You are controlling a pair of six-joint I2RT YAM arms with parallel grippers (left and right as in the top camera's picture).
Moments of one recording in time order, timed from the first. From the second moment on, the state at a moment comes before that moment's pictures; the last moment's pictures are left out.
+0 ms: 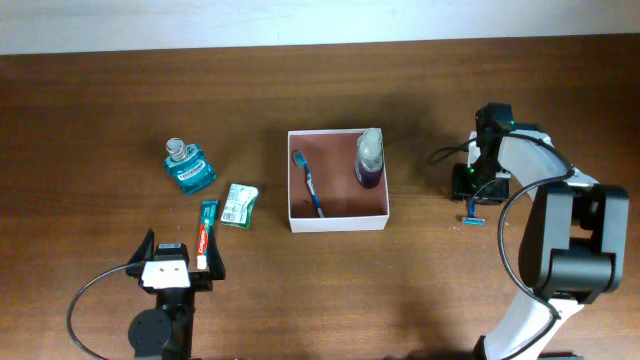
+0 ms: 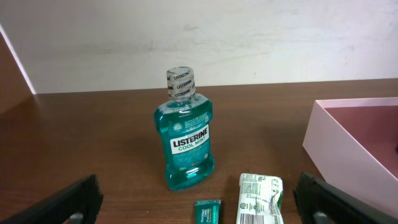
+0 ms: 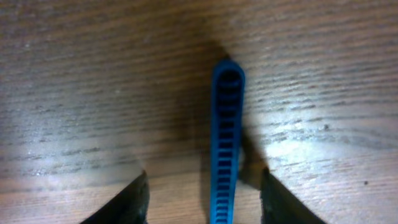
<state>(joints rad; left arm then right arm) 0.04 0.01 0.01 -0.08 0.00 0.05 -0.12 1.99 1.29 -0.87 0.01 0.06</state>
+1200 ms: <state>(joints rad) 0.04 0.01 0.01 -0.08 0.00 0.05 -0.11 2.02 1.90 -1.38 -0.05 0.05</state>
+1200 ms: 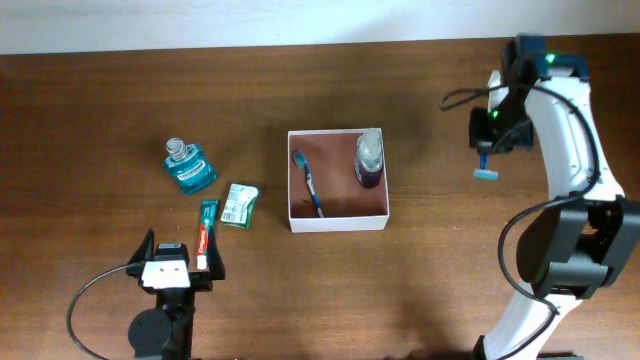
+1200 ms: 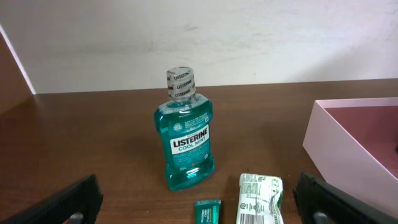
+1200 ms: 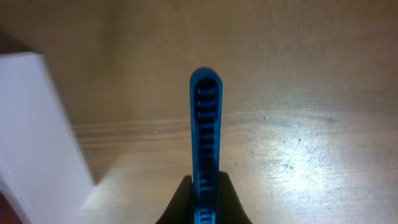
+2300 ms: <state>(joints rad) 0.04 0.01 0.01 -0.08 0.00 0.05 0.47 2.02 2.23 -1.36 -0.14 0.06</state>
